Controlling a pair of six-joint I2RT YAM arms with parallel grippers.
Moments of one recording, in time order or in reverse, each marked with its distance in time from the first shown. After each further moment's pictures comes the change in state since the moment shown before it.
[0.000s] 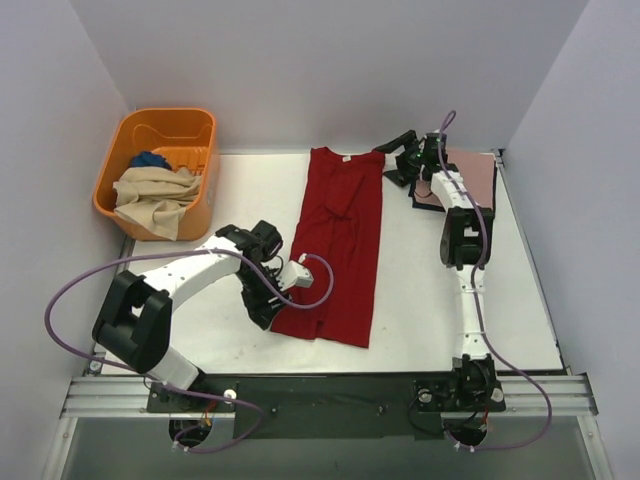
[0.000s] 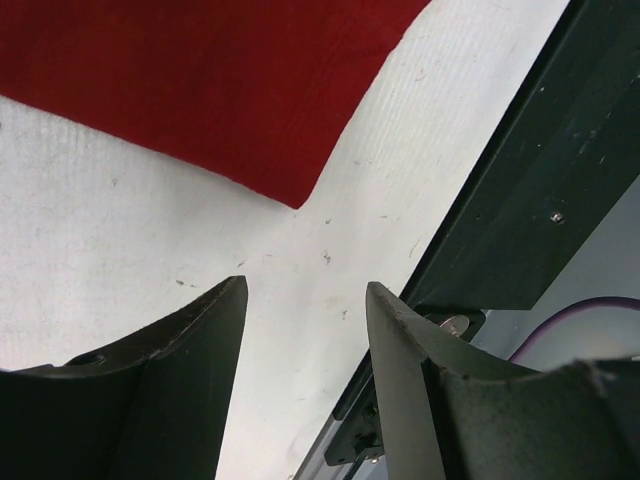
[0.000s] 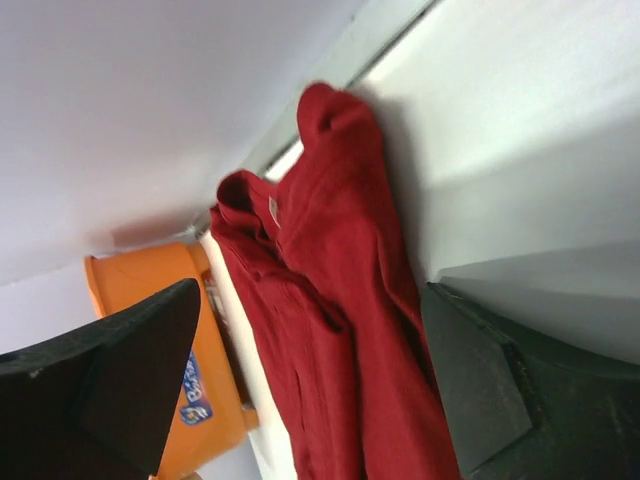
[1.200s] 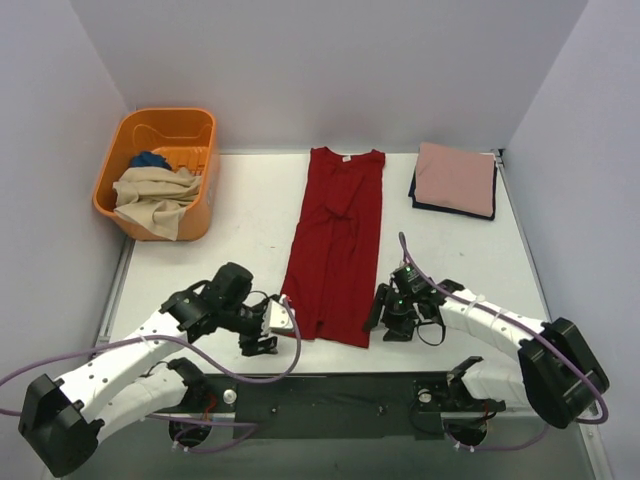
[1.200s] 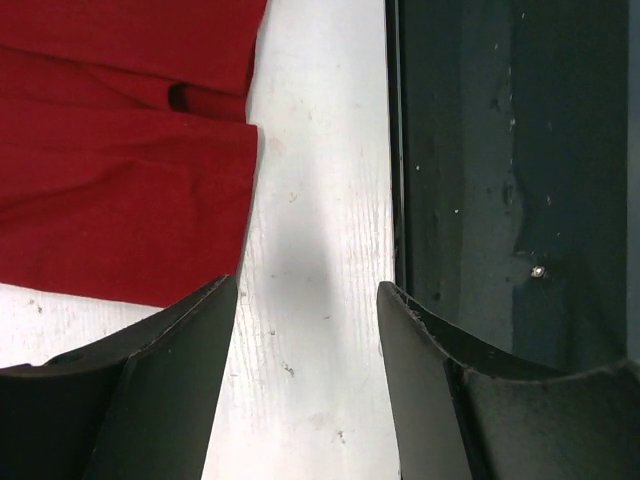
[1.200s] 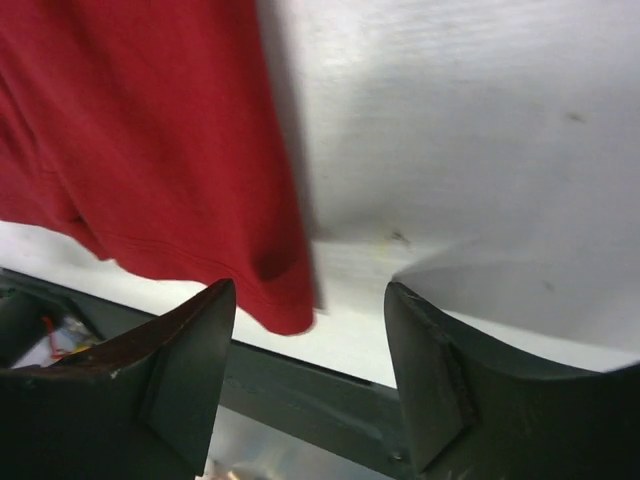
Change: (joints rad) left arm -0.104 -0.664 -0.434 0.375 0.262 0.092; right arm 0.565 -1.578 -1.894 -0.364 0.291 -0.228
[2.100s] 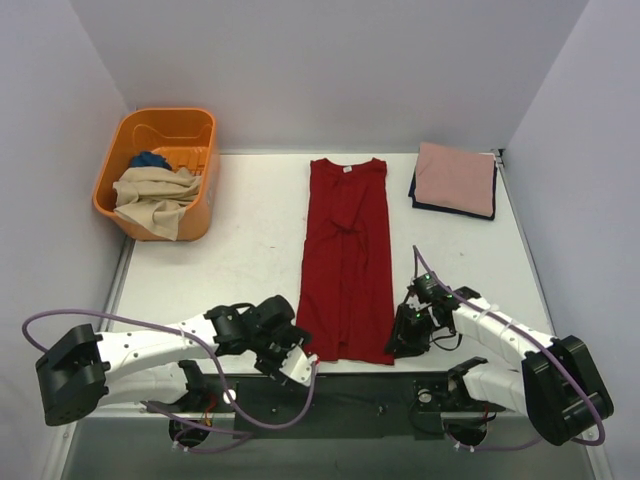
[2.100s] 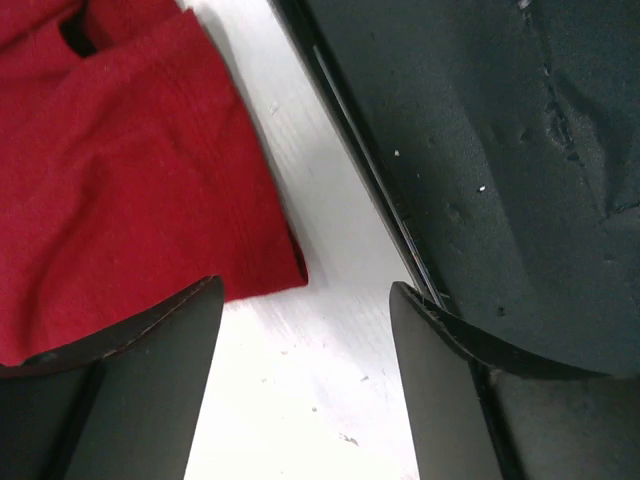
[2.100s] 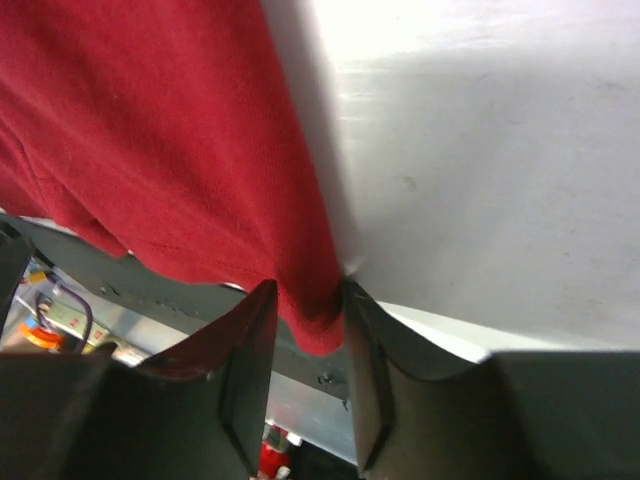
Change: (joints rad) left arm -0.399 0.210 -0.080 0.190 -0.301 0.264; right arm -0.160 -0.064 -0.101 -0.129 -0.184 -0.174
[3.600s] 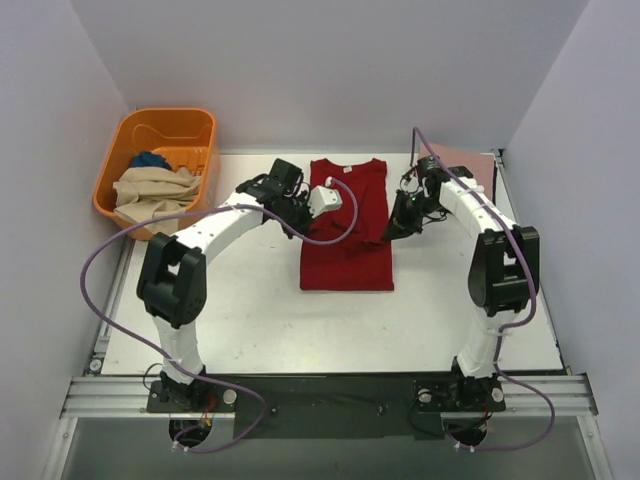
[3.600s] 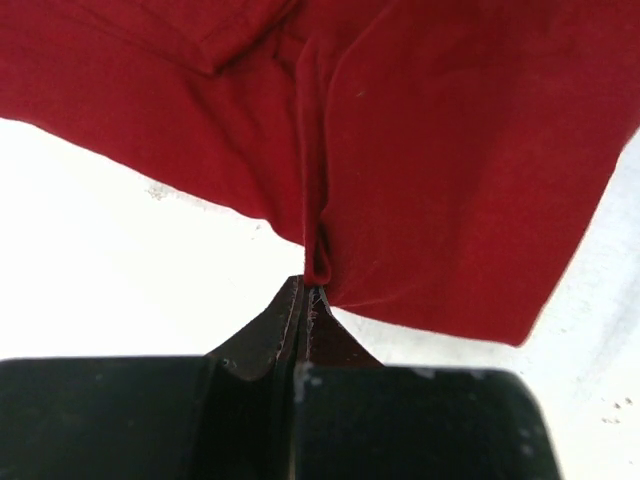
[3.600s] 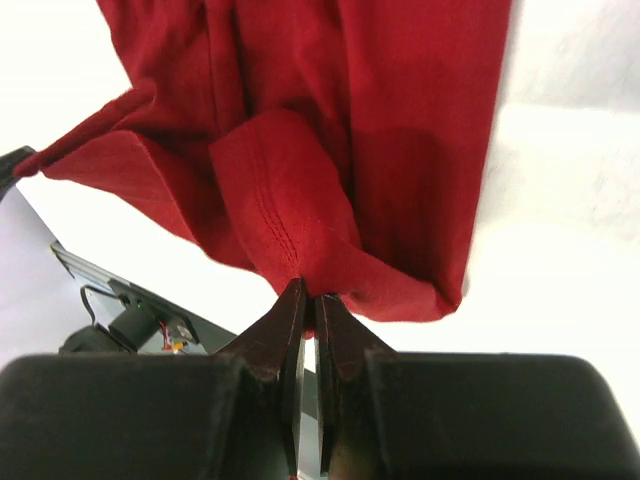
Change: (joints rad) left arm 0.547 0.759 0.981 -0.129 0.012 -0.310; right arm -0.259 0.740 1.107 -0.303 -0.077 -0.320
